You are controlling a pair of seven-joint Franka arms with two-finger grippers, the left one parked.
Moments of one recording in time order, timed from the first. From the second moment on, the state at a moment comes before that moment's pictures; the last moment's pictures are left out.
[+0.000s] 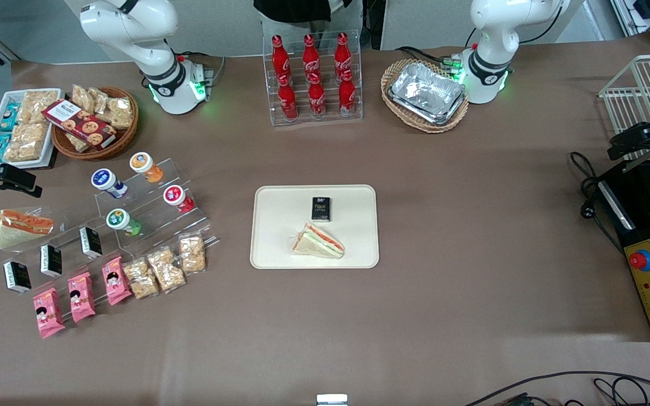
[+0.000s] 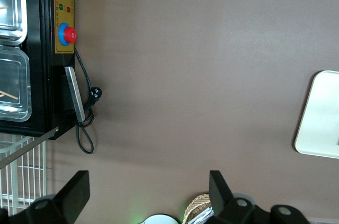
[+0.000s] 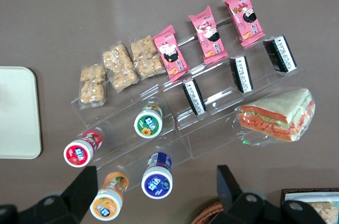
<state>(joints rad) 0.07 0.02 -0.25 -1.64 0.02 1.63 -0.16</state>
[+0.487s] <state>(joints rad) 0.07 0.00 -0.24 -1.72 0.03 1.65 -0.16</state>
